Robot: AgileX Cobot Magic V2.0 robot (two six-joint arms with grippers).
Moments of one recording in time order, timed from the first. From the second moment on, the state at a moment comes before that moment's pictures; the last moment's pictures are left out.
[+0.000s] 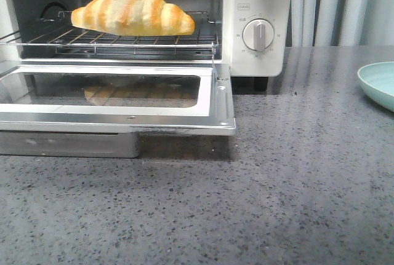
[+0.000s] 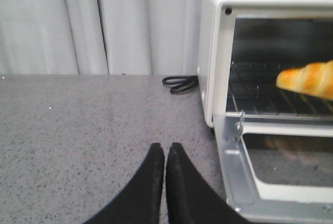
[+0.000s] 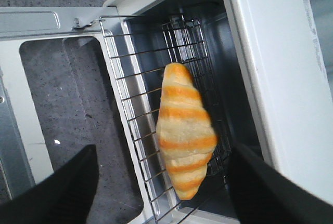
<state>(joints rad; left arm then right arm) 0.00 -0.01 -0.24 0.06 0.40 0.05 1.28 1.80 -1.93 -0.81 1.24 0.00</state>
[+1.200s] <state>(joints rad) 0.00 -0.01 -0.07 -0.07 0.20 0.09 1.28 1.50 -1.85 -0.67 1.26 0.04</state>
